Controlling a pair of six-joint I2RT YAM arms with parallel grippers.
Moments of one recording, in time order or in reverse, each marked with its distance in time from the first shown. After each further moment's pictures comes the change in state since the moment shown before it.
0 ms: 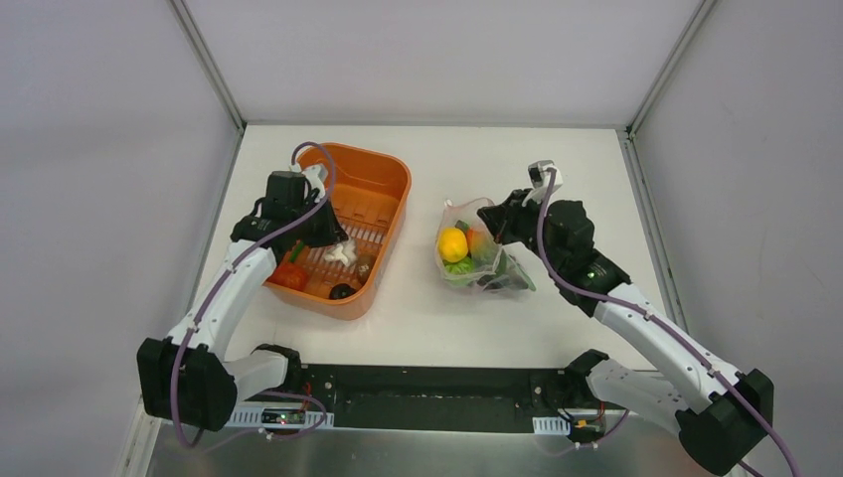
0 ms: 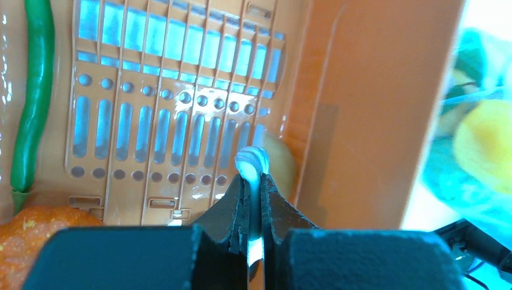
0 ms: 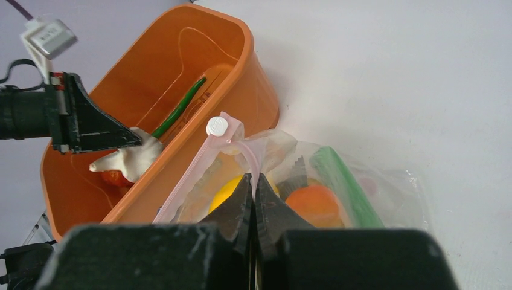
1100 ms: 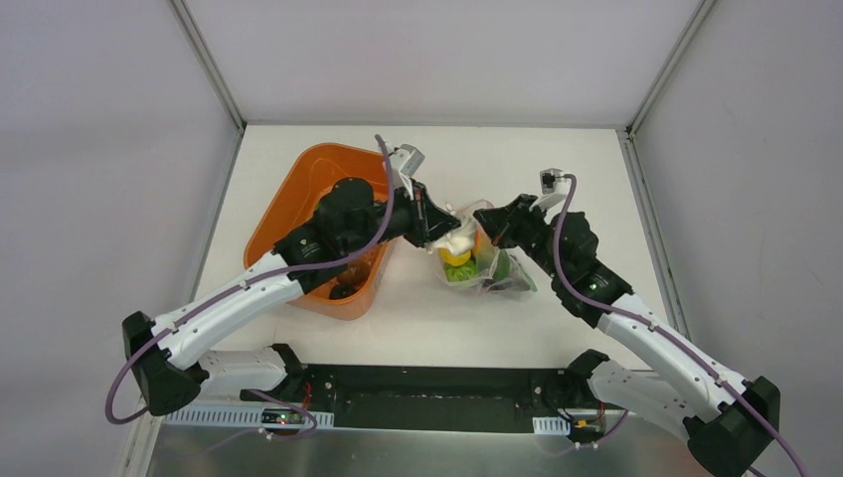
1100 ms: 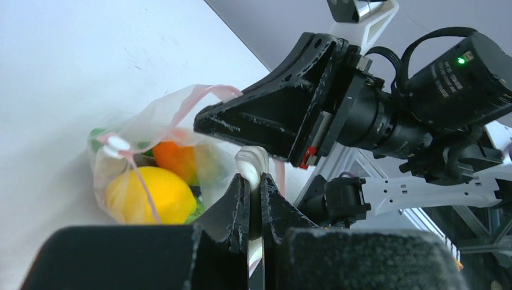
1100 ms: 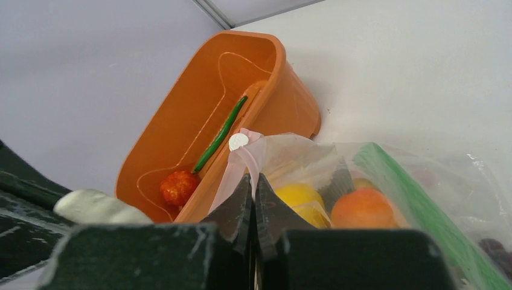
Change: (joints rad) left arm -0.671 -0.044 0.169 0.497 -0.081 -0.204; right arm 0.053 -0.060 -0.049 0.058 0.069 0.225
